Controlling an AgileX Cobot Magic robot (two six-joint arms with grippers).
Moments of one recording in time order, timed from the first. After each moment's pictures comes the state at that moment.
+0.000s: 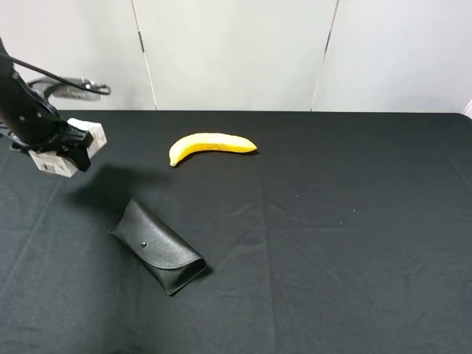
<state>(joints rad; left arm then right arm) -0.03 1.84 -1.10 -0.07 0.62 0.28 -0.01 0.00 -0.49 0.03 1.03 -0.04</state>
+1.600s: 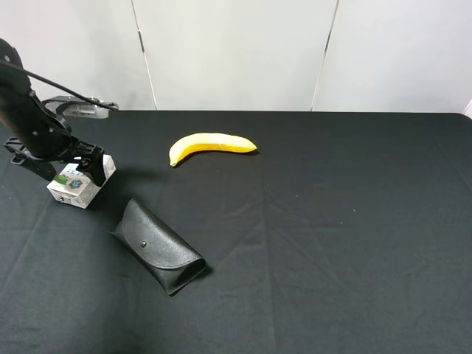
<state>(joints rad) -0.03 1.91 -1.12 -0.08 0.63 0.28 -0.01 0.00 -0.49 0.03 1.03 -0.04</state>
